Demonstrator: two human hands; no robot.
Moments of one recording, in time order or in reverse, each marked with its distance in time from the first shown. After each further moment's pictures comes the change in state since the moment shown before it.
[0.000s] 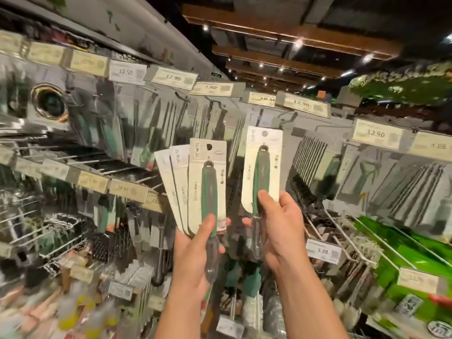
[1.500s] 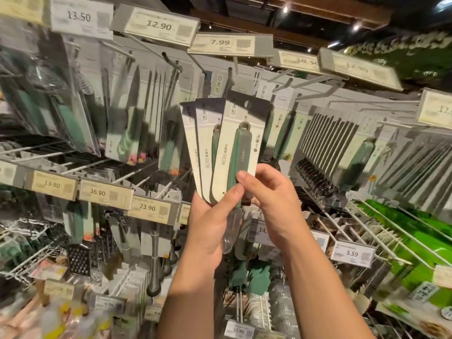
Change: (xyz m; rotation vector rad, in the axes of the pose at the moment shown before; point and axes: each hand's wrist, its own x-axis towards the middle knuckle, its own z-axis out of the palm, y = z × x) left_hand 0.100 0.001 0.018 -0.002 -0.258 0.022; right_hand 0.080 0.034 0.038 -0.185 -0.231 -0.217
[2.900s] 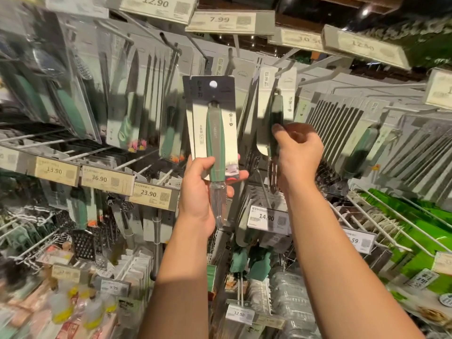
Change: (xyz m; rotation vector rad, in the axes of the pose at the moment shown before) left_hand 0.016 0.023 0.003 -0.149 0.093 -0.129; right_hand 0.064 -0.005 -0.024 -0.186 0.595 -0.054
